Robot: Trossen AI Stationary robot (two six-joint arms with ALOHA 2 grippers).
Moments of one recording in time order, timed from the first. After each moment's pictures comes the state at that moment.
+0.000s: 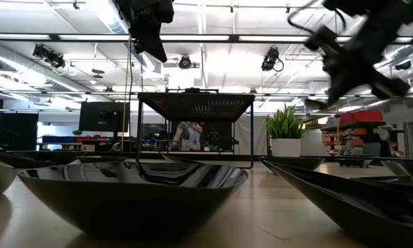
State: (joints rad) left arm 0.37 1.38 1.35 -0.87 0.05 0.04; right arm 0.06 1.01 0.66 -0.61 0.10 1.52
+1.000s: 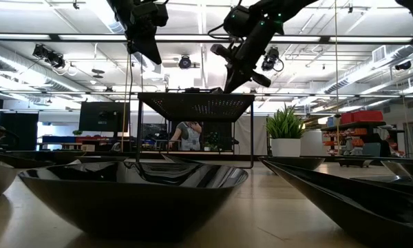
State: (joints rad) left arm 0.45 1.35 1.35 -0.89 0.02 0.03; right arm -0.46 1.81 1.62 -0.74 -0.01 0.65
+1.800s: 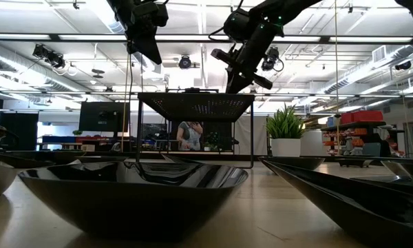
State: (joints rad) left arm 0.45 1.35 1.35 -0.89 0.02 0.02; right arm -0.47 1.81 1.59 -0.72 0.03 0.67
